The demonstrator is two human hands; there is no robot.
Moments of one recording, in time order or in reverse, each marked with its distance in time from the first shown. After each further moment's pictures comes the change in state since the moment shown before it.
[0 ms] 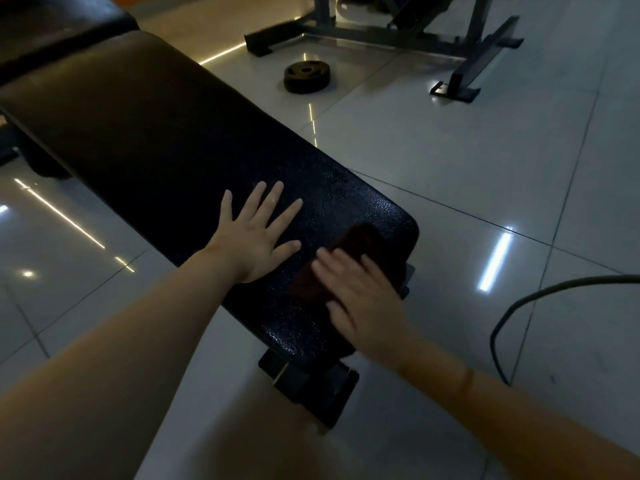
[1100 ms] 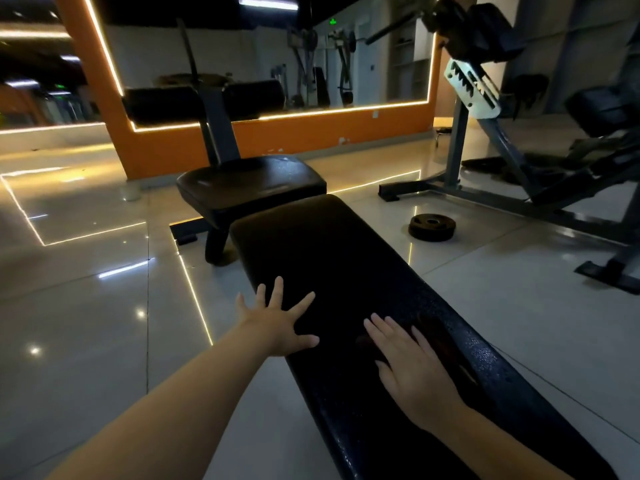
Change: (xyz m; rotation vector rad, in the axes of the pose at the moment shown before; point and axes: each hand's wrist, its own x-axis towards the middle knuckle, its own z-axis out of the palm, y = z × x) left_hand -0.031 -0.176 -0.023 -0.223 -0.194 -0.527; right_hand 0.205 -0.030 0.026 0.012 -0.162 -0.167
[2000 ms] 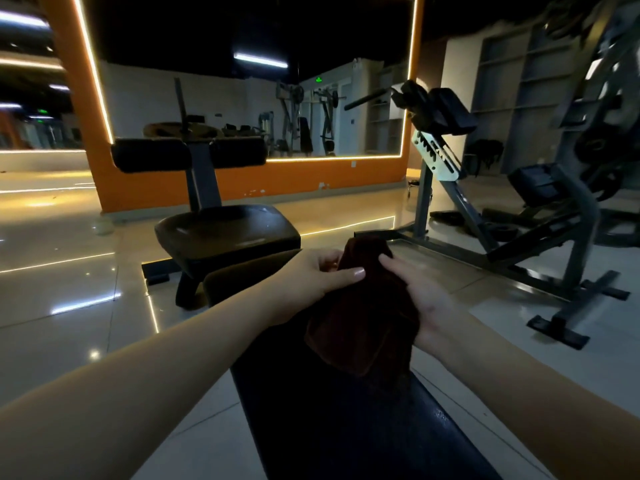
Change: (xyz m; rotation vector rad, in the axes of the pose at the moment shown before) left_hand -0.054 0.057 -0.161 -1.330 0.211 0.612; right_hand 0.072 -0.031 -0.217 1.657 0.053 0.520
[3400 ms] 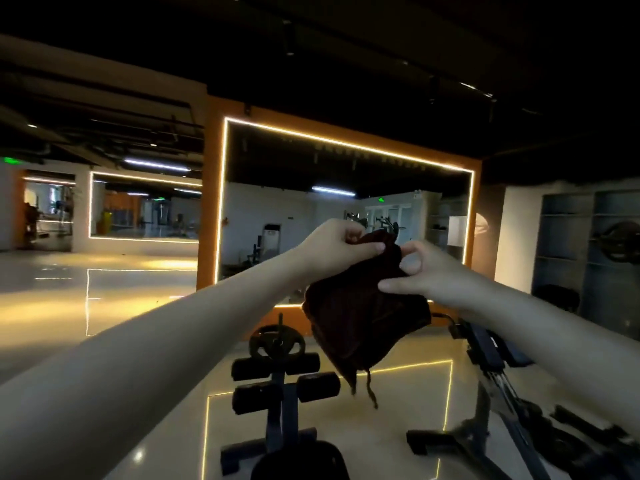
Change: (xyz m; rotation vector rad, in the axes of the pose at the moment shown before) left_hand -0.041 0.867 -0.396 0.503 0.415 0.279; right_hand -0.131 -0.799 0.513 -1.102 -0.167 -0.444
